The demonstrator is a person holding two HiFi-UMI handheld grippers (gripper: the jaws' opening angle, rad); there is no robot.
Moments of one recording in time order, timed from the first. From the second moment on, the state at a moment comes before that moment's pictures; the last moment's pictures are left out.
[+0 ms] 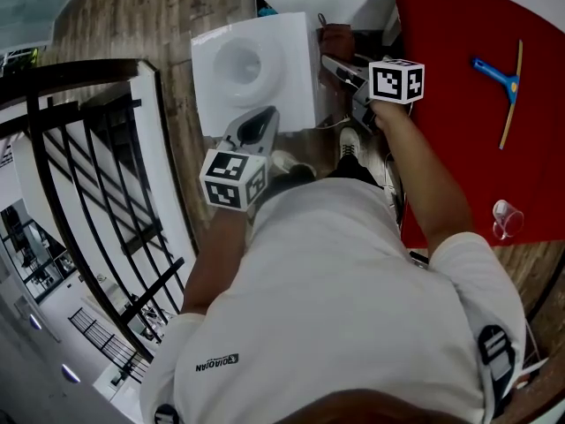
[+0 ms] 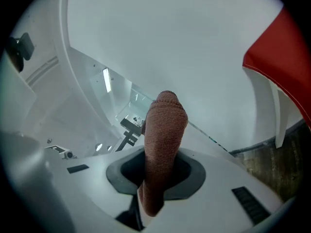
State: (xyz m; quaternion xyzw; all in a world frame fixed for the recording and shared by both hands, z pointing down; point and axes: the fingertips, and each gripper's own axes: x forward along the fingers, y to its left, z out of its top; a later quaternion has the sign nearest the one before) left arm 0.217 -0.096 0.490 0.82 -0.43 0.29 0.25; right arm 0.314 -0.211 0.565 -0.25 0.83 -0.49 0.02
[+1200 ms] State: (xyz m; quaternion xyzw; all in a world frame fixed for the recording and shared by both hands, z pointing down) left arm 0.155 -0.100 0.483 0.77 -0.49 0.31 0.25; right arm 0.291 -0.261 0.727 -0.26 0.79 -0.54 -0.10
